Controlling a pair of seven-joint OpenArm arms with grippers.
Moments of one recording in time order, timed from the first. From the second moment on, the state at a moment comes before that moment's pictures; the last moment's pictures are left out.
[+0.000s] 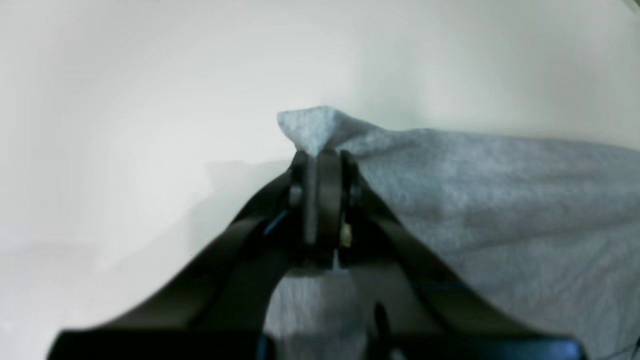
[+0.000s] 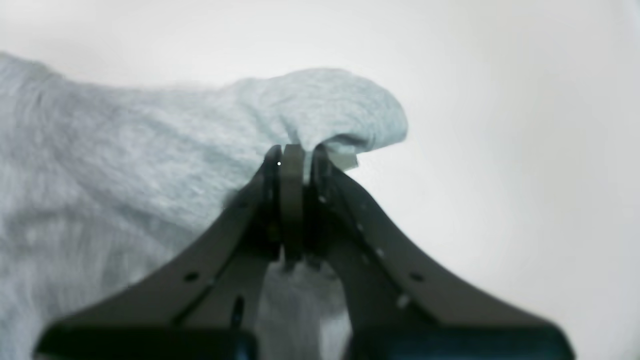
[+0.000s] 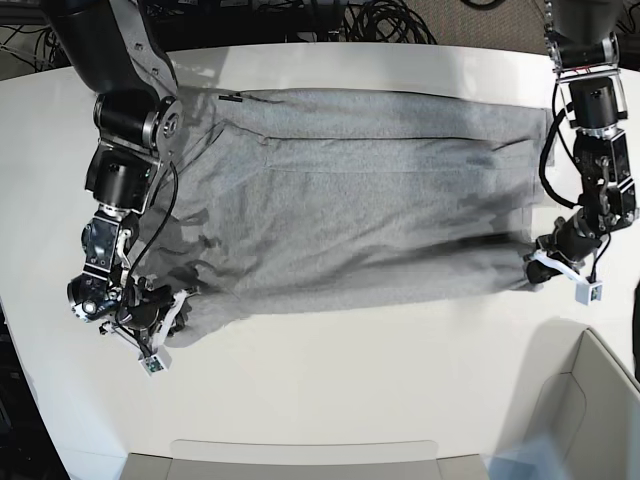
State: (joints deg) left arm -14.2 -29.0 -10.6 62.6 -42.1 -18.5 43.2; right arm 34.0 5.9 19.4 59.5 -13.3 44.2 -47.3
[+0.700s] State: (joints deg) left arm 4.6 -29.0 -19.8 82.5 -42.9 -18.6 52.7; right arm 12.5 4.4 19.2 93.9 -12.8 44.1 -58.8
